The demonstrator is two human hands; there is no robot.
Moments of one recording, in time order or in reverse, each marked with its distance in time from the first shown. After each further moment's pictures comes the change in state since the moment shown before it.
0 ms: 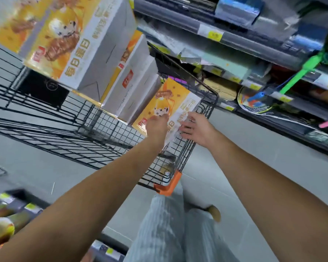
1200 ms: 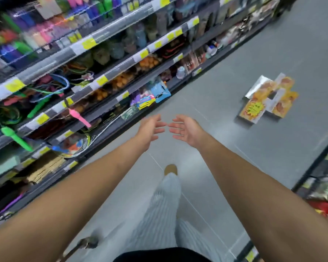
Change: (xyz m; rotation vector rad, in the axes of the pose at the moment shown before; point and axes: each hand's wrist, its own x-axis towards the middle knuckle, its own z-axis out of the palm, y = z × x) left_hand -0.459 -0.330 0.526 0.948 -0.909 0.484; right_hand -0.384 0.245 -0.654 0.803 0.504 -0.507
